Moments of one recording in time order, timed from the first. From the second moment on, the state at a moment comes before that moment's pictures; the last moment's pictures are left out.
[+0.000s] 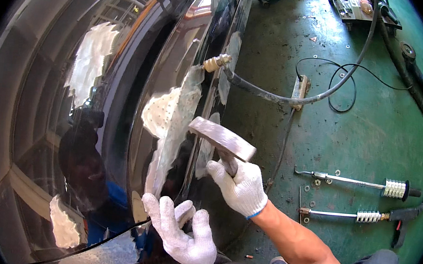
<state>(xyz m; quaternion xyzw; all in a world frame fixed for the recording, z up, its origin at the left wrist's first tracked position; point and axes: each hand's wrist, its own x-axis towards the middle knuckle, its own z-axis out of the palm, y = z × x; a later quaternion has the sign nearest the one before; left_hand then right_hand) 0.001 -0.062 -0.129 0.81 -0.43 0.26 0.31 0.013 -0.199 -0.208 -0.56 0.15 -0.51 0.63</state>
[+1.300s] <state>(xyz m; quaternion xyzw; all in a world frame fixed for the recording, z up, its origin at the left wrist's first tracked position) 0.002 -0.059 -0.133 0.80 -0.42 0.25 0.35 0.004 -0.179 -0.213 -0.67 0.12 -0.47 0.57</state>
